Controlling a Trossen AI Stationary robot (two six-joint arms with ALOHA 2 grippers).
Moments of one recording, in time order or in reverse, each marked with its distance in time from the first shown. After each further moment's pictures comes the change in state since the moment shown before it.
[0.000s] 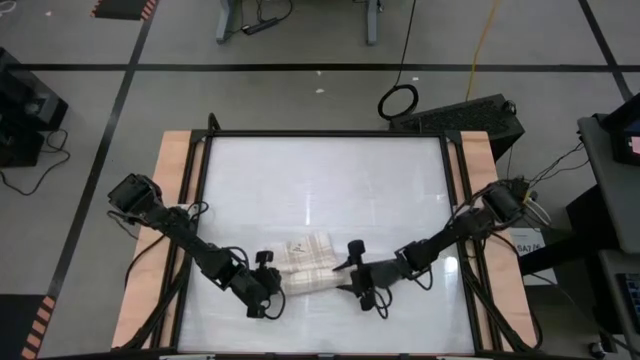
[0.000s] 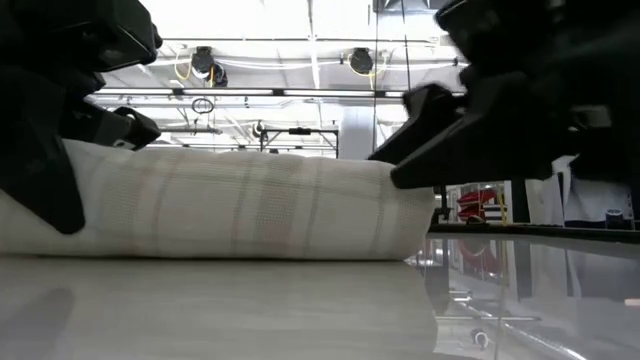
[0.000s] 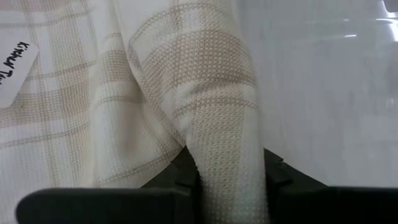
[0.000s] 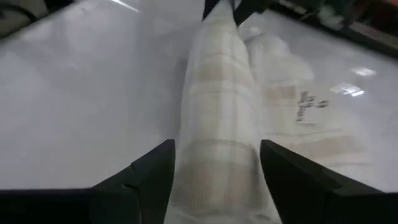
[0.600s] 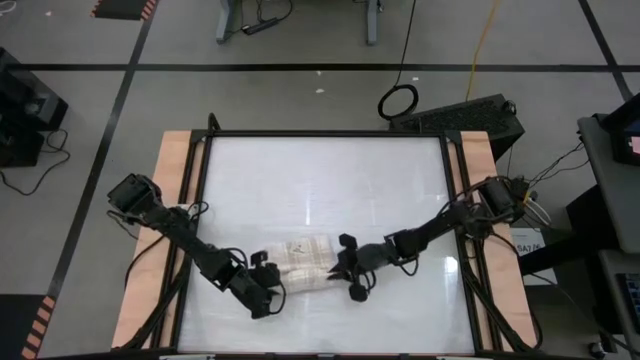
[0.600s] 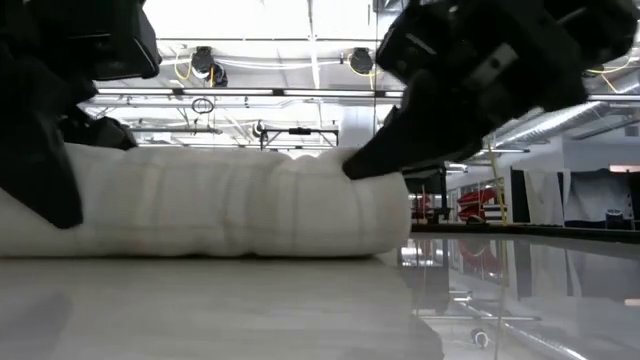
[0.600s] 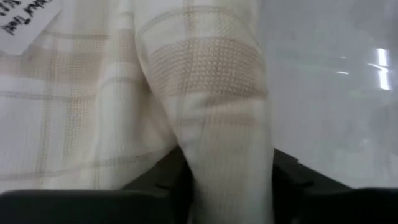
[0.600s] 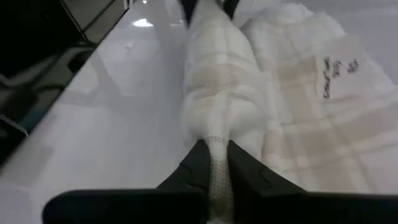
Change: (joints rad) left arm -0.009 -0.001 0.003 -0.003 -0.024 -0.249; right arm -0.152 0.008 0.065 -0.061 -0.301 0.351
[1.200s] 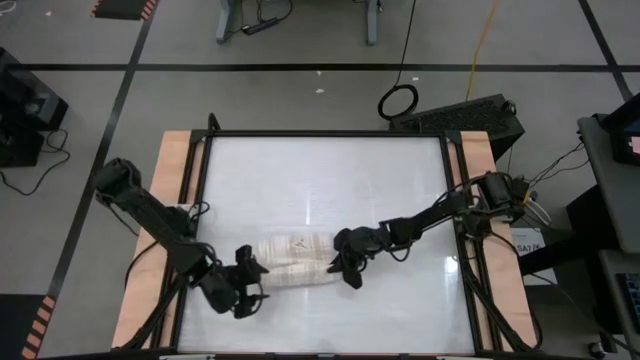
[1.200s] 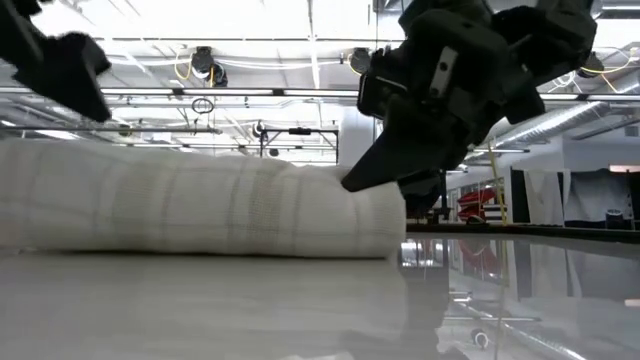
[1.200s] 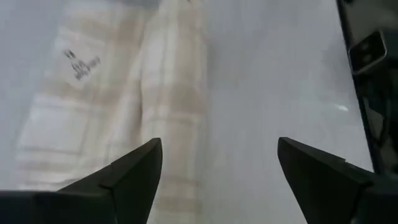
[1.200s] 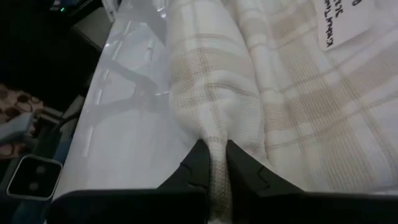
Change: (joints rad) left arm -0.119 -0.244 0.005 -0.172 -0.190 -0.036; right arm -0.125 -0.002 0.013 -0.094 -0.217 0.282
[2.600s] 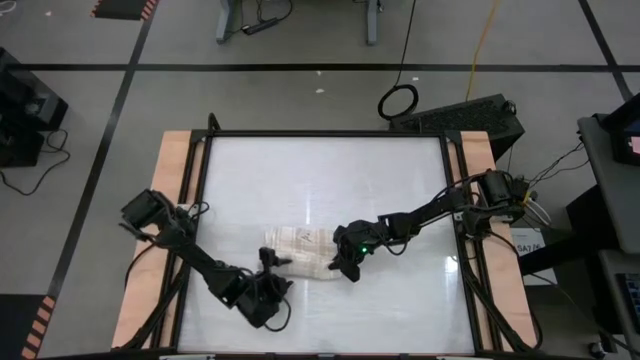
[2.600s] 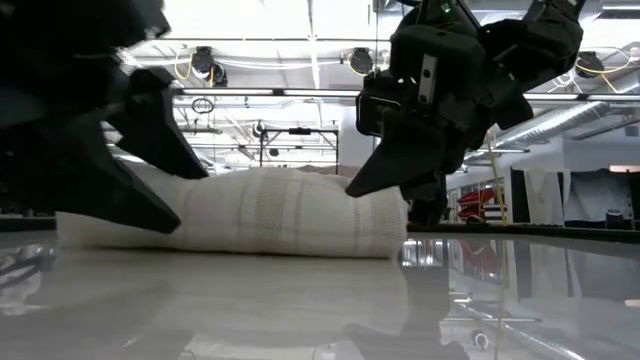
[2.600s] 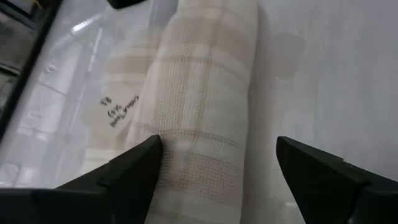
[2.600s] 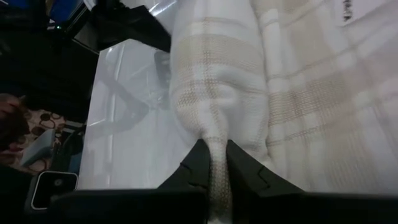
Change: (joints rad) left arm 0.059 0.424 0.122 0.096 -0.346 0.409; right arm -0.045 -0.001 -0.002 -0.053 -0.089 0.131
